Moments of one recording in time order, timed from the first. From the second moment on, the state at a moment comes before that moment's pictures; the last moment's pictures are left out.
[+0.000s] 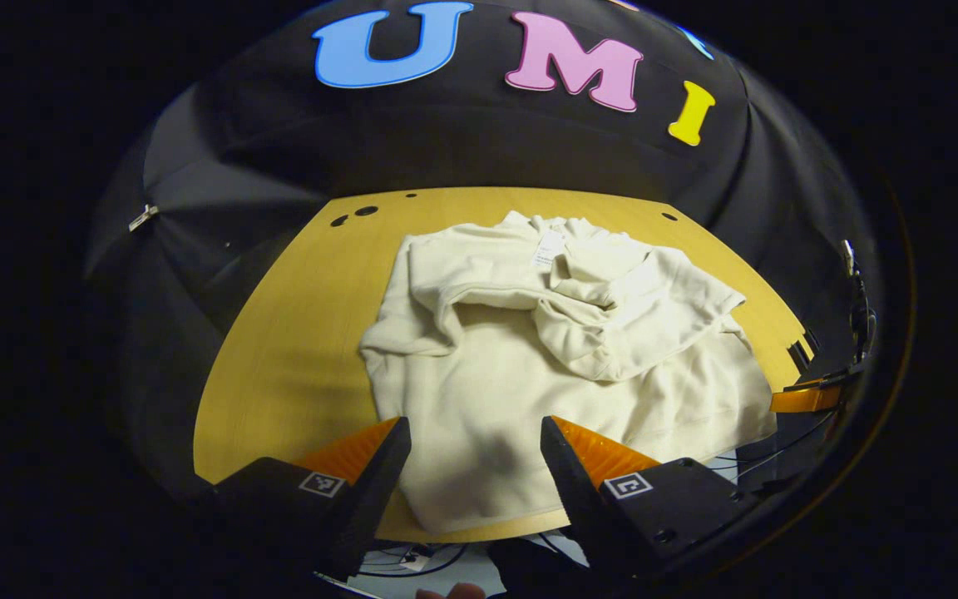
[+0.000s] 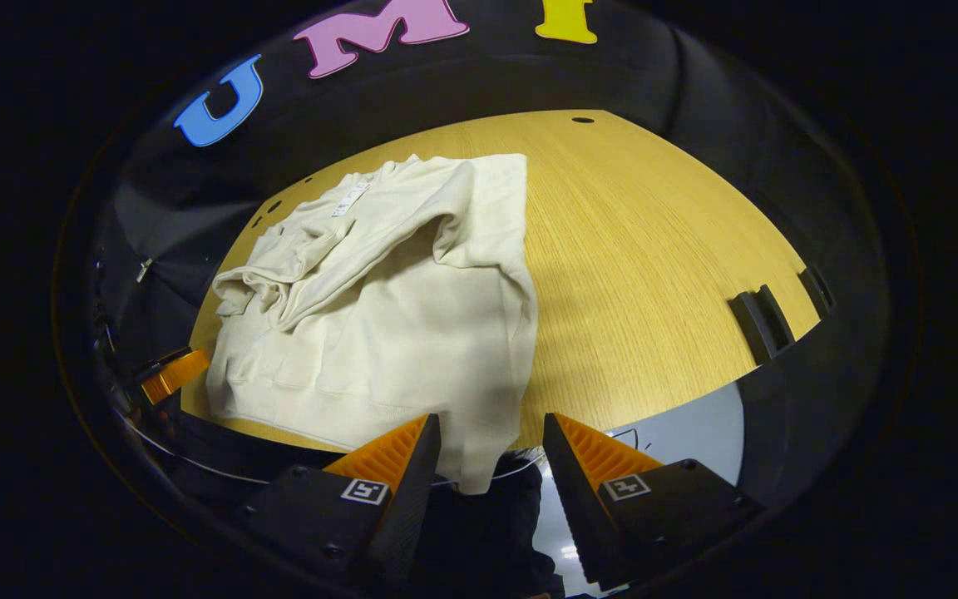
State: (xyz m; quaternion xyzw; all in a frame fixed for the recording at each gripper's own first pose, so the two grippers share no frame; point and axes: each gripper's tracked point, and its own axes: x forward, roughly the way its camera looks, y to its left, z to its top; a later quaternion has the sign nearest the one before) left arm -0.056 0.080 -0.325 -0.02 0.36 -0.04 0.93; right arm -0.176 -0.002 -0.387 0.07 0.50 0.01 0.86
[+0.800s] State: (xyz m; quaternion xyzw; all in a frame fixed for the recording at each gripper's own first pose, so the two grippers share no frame) left arm -0.074 0.093 -0.389 -0.01 0.44 -0.04 0.90; right arm -0.161 0.009 -0.416 0.00 0.51 0.01 0.86
